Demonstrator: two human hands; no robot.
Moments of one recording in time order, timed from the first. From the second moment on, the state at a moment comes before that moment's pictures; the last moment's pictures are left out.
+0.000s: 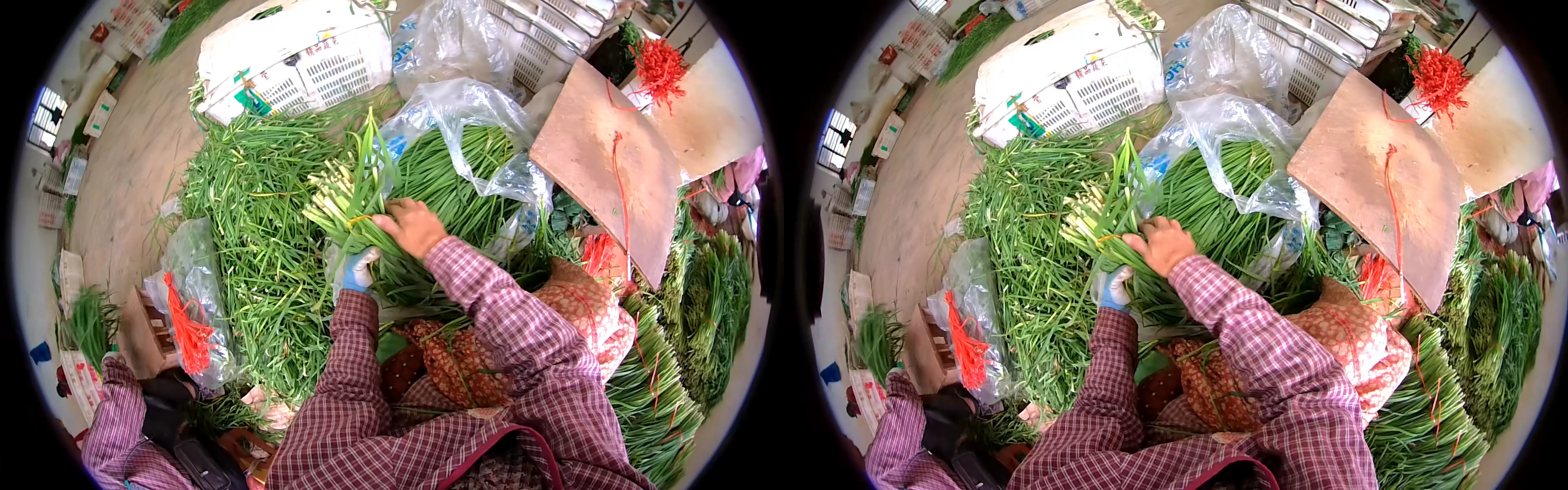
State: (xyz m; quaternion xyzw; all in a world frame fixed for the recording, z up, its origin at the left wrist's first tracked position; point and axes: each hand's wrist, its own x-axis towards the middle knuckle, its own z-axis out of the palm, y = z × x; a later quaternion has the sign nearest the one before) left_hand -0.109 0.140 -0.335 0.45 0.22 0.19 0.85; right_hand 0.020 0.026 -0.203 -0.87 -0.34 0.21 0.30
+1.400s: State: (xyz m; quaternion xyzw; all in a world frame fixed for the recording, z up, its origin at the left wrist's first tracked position) left_hand -0.087 0.153 -0.326 0.43 0.16 0.13 0.88; right_hand 0.058 -0.020 -0.166 -0.81 -0.32 0.32 0.37
